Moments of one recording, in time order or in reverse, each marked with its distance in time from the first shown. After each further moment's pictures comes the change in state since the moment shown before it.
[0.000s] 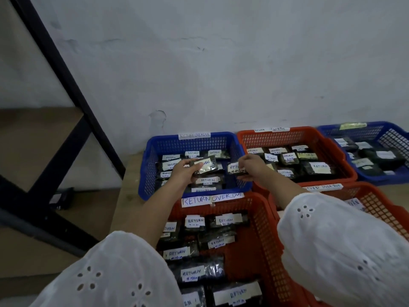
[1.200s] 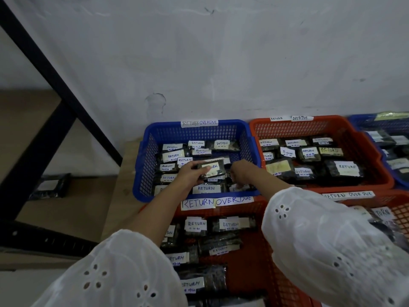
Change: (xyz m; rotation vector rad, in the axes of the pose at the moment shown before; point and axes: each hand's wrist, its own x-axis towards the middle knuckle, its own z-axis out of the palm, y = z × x) left_hand 0.052 -0.034 0.004 0.073 -0.058 -0.133; right_hand 0.069 0.013 0.045 -1.313 -0.355 -0.205
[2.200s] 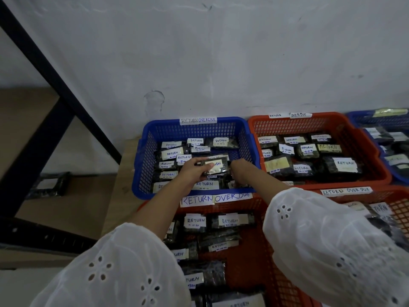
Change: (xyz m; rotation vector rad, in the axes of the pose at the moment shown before) left_hand -0.006 0.007 0.010 0.028 -0.027 0.007; right_hand -0.001 -0.003 0.010 0.054 0.066 0.046
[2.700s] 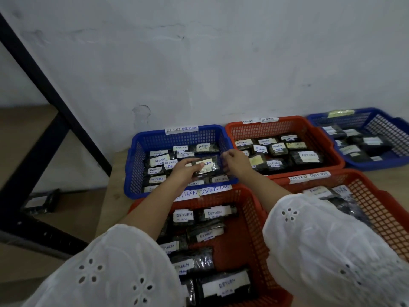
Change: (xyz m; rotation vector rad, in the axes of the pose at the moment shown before) left_hand -0.051 0.012 0.021 -0.065 -0.033 0.064; right_hand -0.075 0.014 -0.006 1.027 0.495 0.061
